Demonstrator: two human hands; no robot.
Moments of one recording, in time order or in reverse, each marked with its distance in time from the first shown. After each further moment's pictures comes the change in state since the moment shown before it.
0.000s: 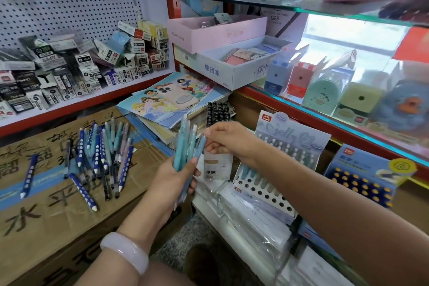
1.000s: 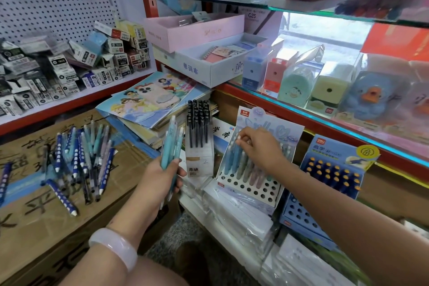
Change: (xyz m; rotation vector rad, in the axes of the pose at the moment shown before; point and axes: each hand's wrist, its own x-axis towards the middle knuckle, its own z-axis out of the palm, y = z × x) left_hand 0.000 -0.004 0.014 0.098 0.008 -0.026; right_hand -0.040 0.053 -0.073 -0.933 0.505 -0.101
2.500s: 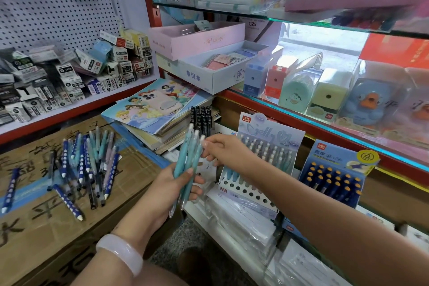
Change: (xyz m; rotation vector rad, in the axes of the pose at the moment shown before) left_hand -0.011 0.004 0.000 -0.149 -0.246 -0.037; right_hand -0.014 -0.080 -0.003 0.610 -0.331 0.049
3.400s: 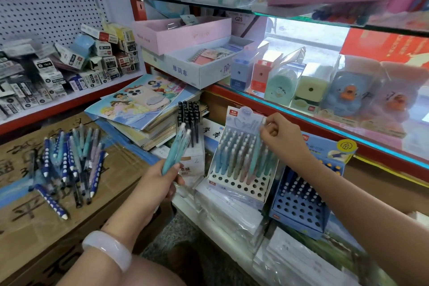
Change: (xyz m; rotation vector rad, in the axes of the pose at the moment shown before) left_hand 0.003 -0.009 0.000 0.223 0.102 0.012; right_hand -0.040 0.053 -0.092 -0.347 0.564 -0.103
